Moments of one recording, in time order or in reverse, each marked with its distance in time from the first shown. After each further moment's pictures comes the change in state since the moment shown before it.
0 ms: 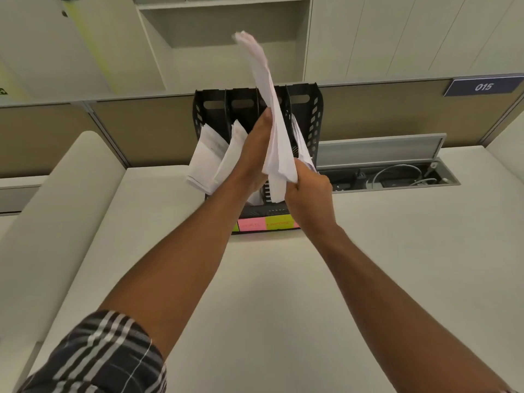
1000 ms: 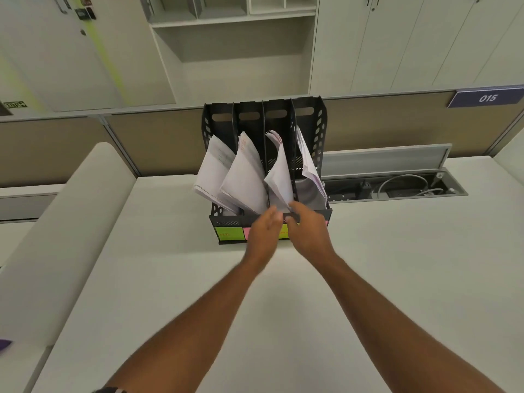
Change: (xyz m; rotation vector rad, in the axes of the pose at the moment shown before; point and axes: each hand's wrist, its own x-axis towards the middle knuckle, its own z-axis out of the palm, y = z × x) left_hand -0.040 -0.142 -0.013 0.364 0.171 0.126; right_hand -0.040 0.039 0.025 0.066 -0.360 0.384
